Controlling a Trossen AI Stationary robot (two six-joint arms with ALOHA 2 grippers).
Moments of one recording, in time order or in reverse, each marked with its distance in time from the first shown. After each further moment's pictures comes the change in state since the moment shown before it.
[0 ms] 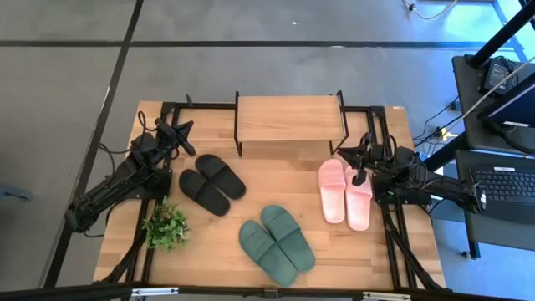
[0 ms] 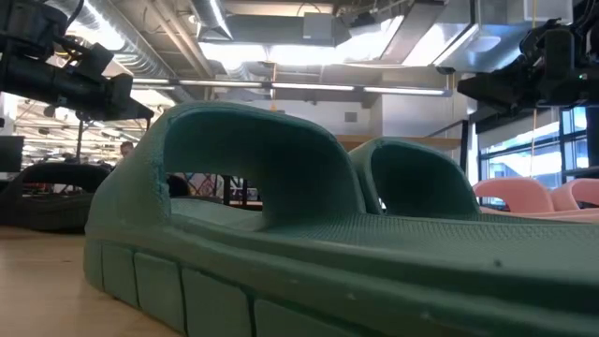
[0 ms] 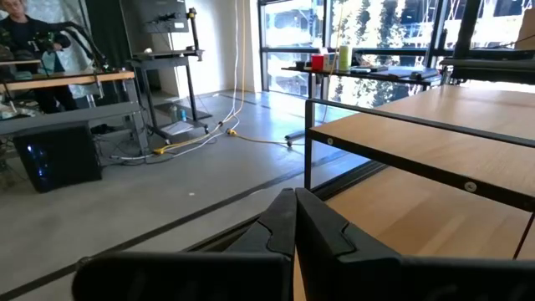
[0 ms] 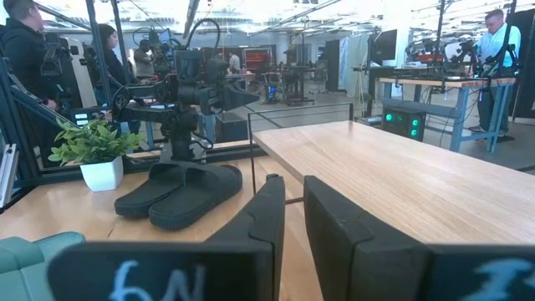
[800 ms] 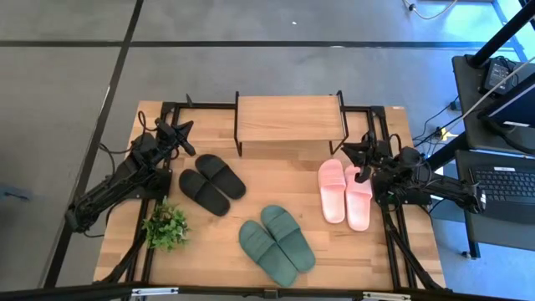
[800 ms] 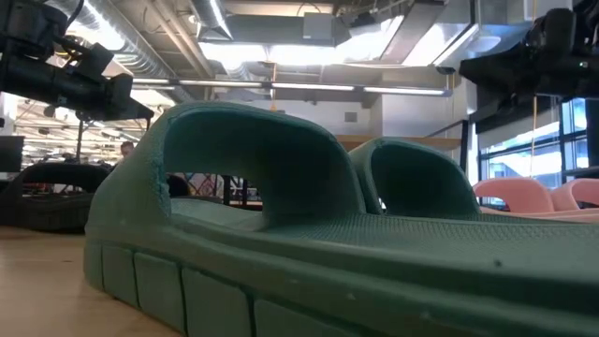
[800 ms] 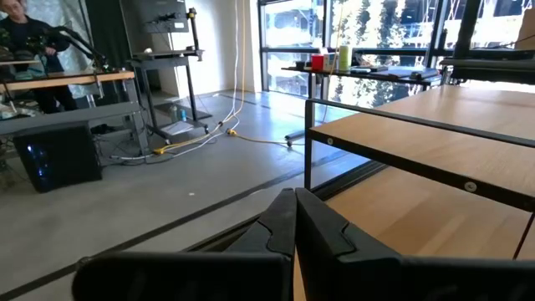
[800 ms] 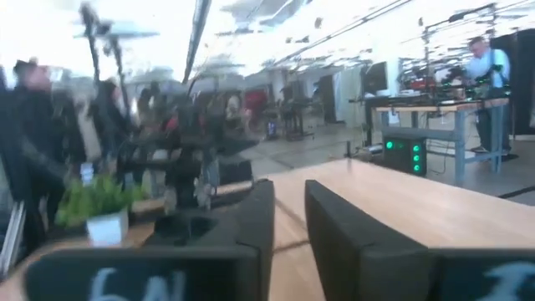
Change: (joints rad) left arm 0.000 0.000 0.000 0.000 0.000 0.000; right arm 0.000 0.000 0.000 0.136 0.038 0.102
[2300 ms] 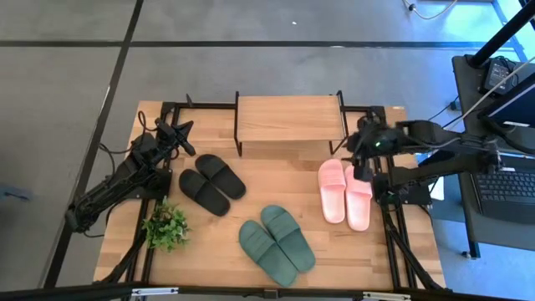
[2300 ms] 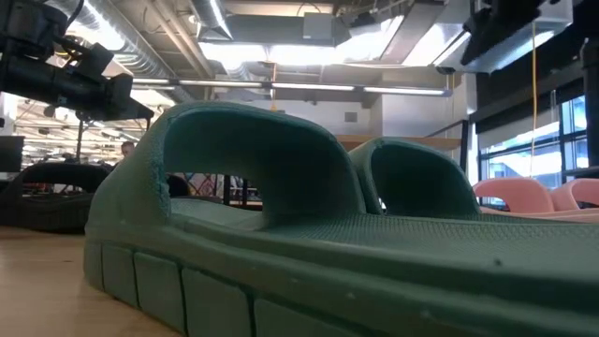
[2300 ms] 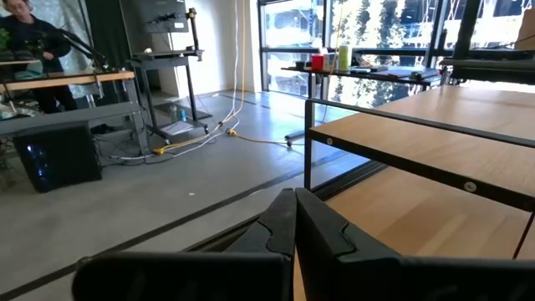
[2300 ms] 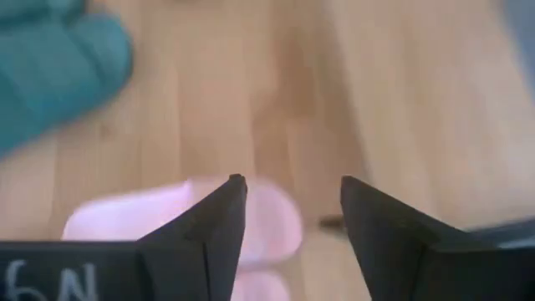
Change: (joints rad) left arm 0.000 0.000 0.000 0.000 0.000 0.000; right arm 0.243 0.955 1.125 -1.380 0.138 -0.188
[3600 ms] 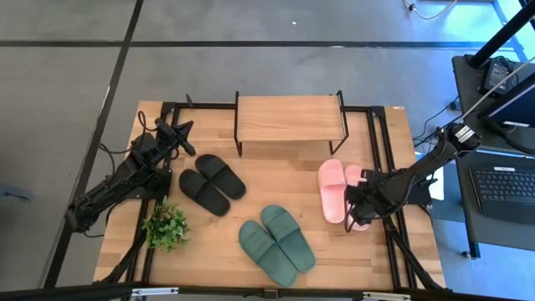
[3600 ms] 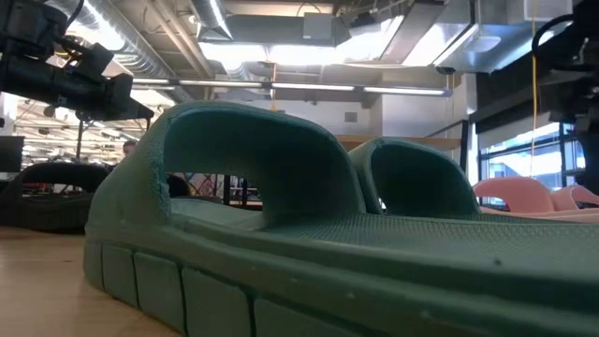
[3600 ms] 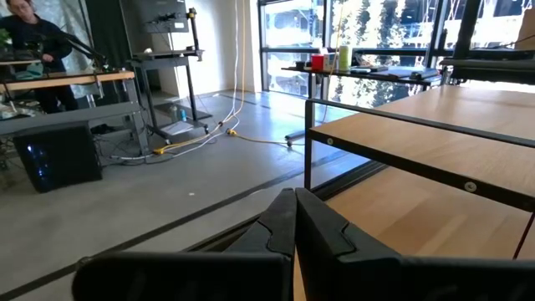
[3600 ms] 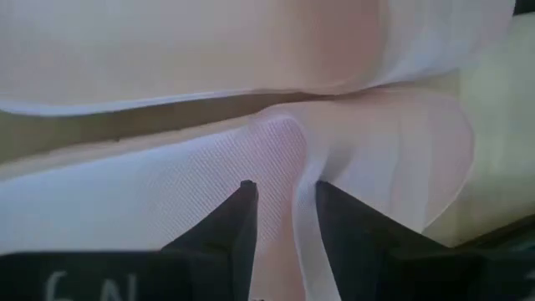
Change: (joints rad) left arm 0.000 0.000 0.000 0.000 -0.001 0.000; right arm 0.676 0.239 -0.528 0.076 0.147 0.867
